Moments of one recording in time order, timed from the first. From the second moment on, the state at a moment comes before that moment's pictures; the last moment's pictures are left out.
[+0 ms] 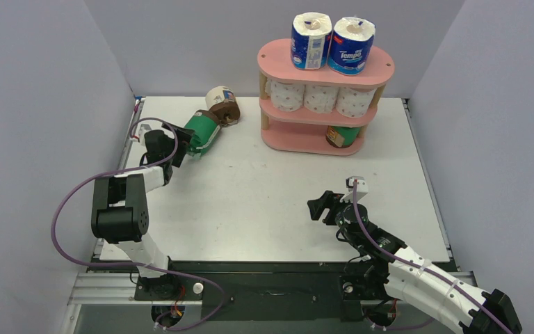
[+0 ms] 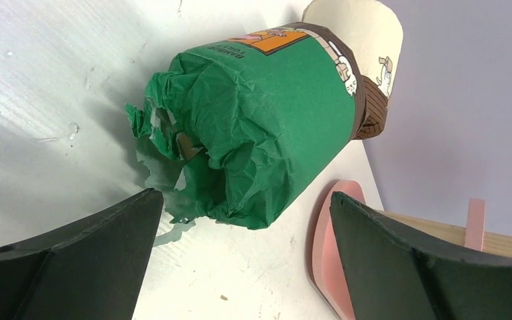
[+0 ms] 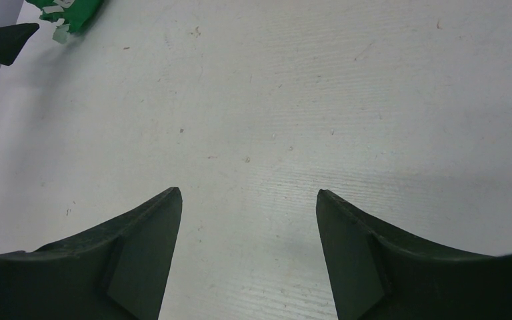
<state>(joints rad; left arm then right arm) 0.06 1.73 0.86 0.42 0.07 -1.09 0.74 0.66 0.26 0.00 0.32 0.64</state>
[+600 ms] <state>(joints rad) 0.04 1.84 0.89 0.54 0.12 -1.14 0.74 0.65 0.26 0.00 0.33 0.64</state>
